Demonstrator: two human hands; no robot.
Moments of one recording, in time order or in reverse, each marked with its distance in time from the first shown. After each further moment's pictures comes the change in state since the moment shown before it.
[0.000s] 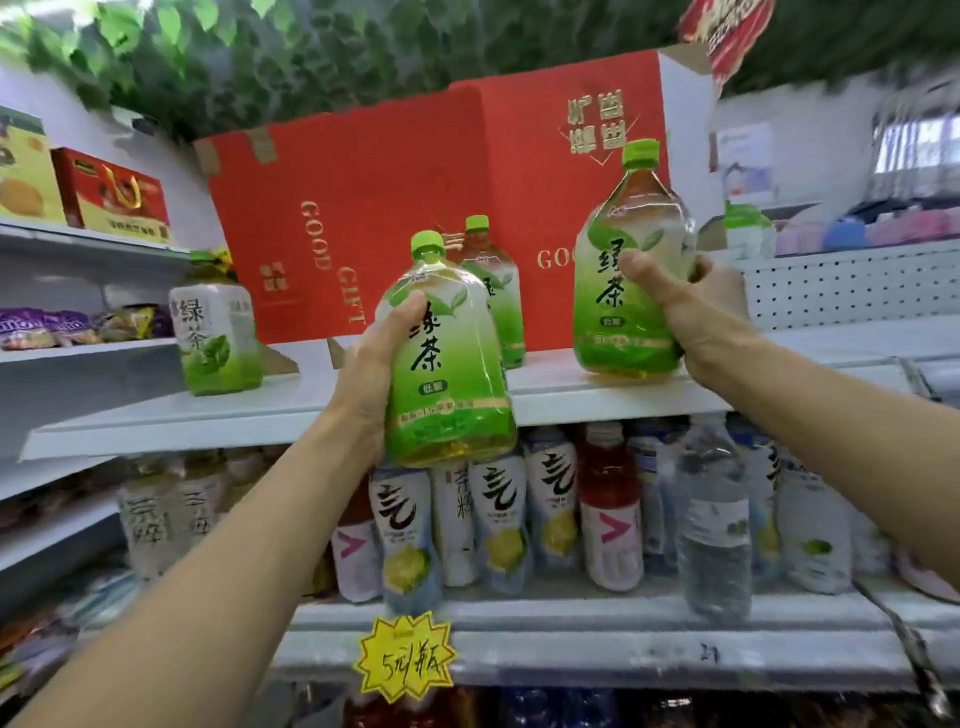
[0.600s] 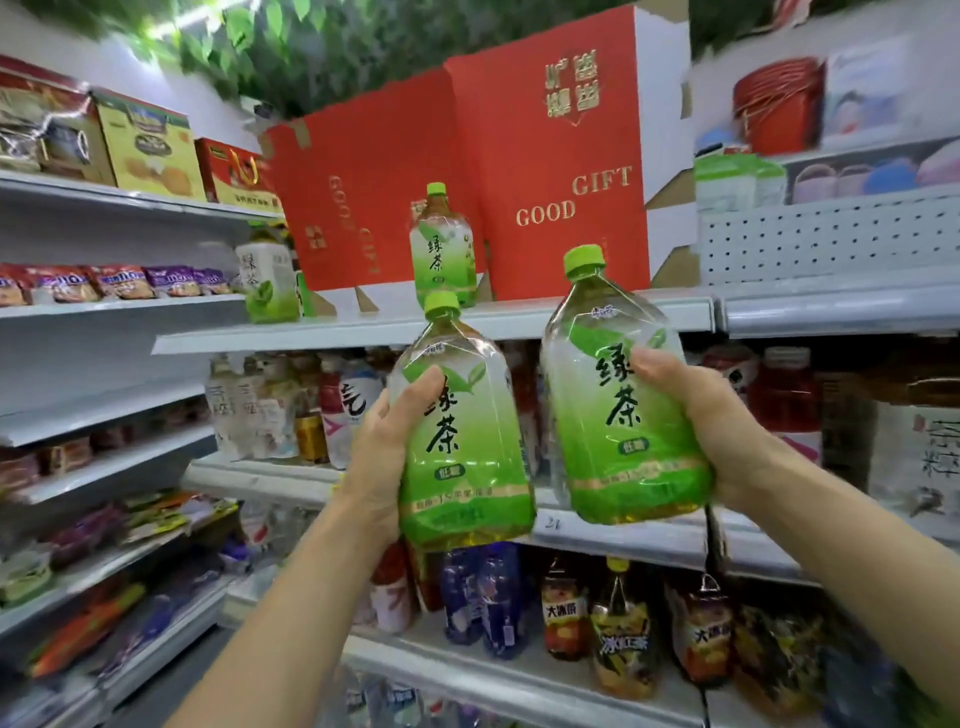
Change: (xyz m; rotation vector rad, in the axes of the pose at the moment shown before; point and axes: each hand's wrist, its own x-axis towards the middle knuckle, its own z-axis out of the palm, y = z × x) left_hand -0.189 -0.104 0.169 0.044 0.268 -0.049; right_hand -0.116 0.019 -0.226 0.250 -0.656 0.352
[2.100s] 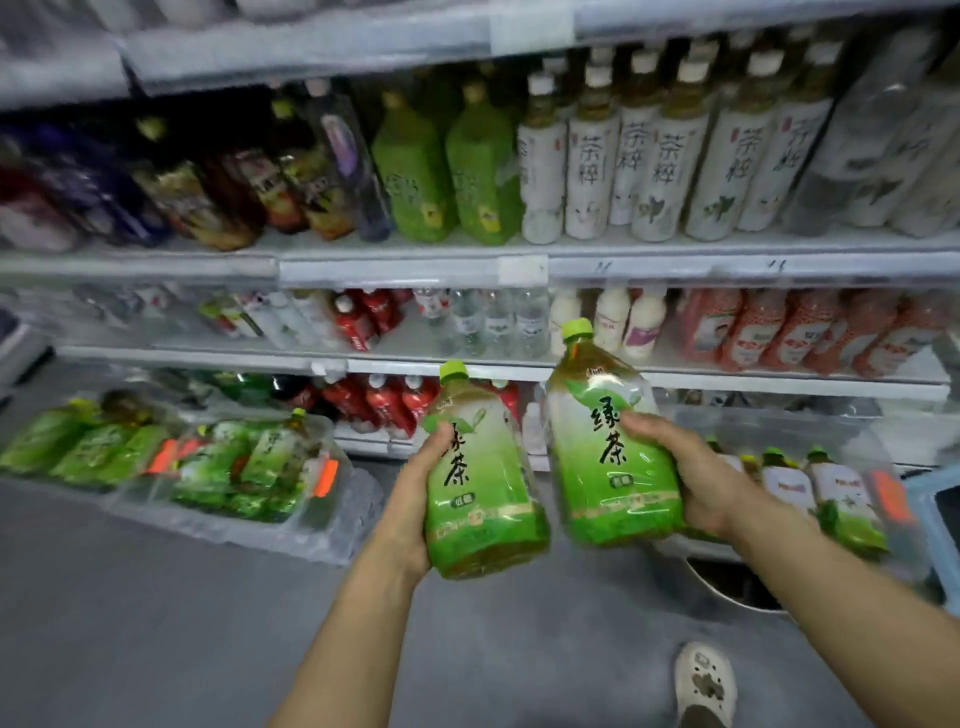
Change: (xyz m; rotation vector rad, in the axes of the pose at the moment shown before) left_hand -0.449 -0.425 0.427 -0.096 0.168 -1.020; right_hand -0.540 0.144 -0.524 0.364 0.211 0.968
